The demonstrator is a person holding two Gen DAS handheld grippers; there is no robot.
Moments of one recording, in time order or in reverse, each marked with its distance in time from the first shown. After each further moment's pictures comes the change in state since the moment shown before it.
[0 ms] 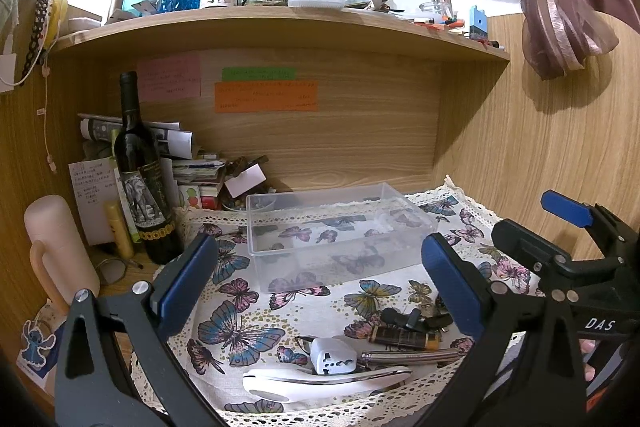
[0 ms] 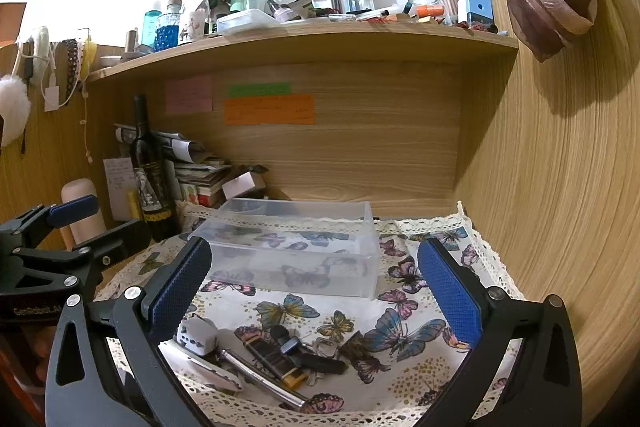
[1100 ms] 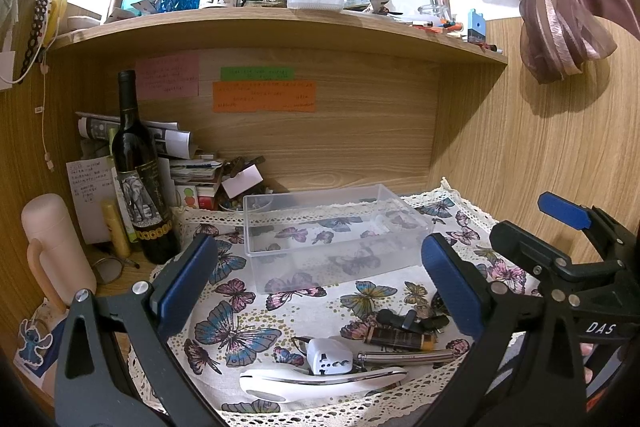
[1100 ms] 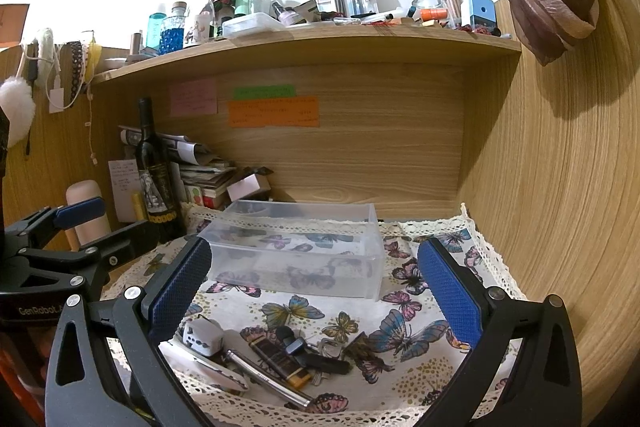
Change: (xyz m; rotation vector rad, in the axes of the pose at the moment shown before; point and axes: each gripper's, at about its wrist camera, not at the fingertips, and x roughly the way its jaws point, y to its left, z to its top) left arm 0.001 -0.003 0.003 -0.006 0.007 -0.002; right arm -0.003 0.004 0.001 0.004 -0.007 0.008
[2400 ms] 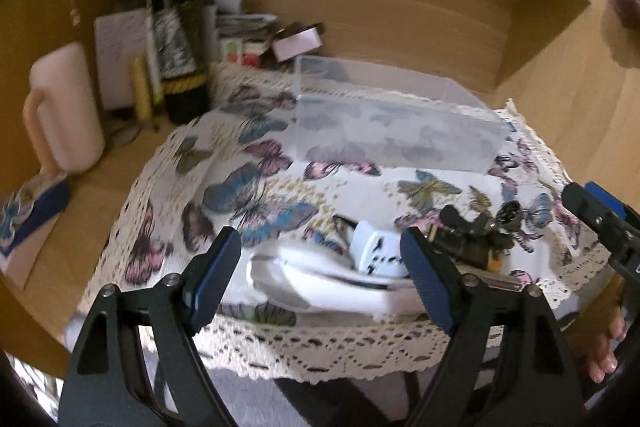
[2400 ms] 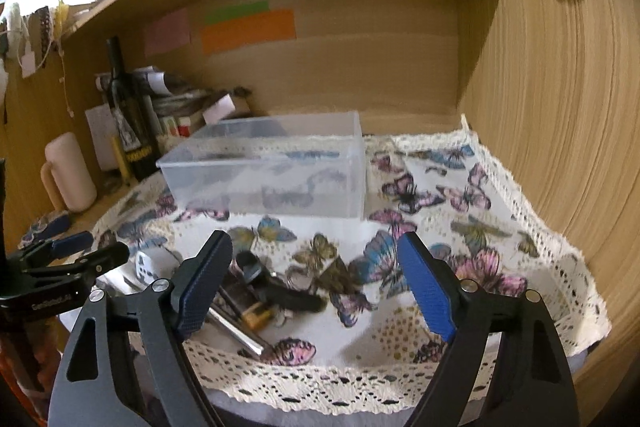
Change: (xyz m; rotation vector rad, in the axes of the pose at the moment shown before) left arm 0.045 0.022 -0.087 -0.188 0.328 0.168; right arm 0.042 -0.044 -0.053 0.072 0.258 0.030
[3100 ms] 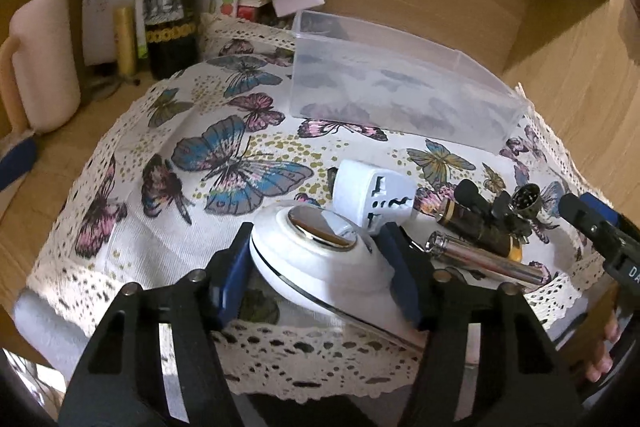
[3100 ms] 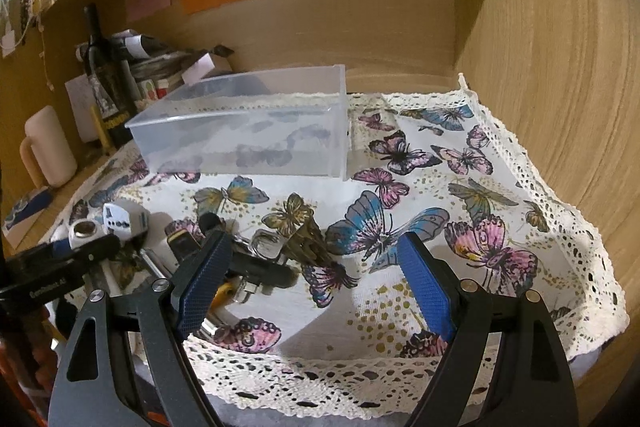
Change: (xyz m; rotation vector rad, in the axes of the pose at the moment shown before) left arm 0.040 0.001 -0.016 -0.031 0.082 -0.044; right arm 0.035 -0.018 -0.014 -0.019 0.117 -0.022
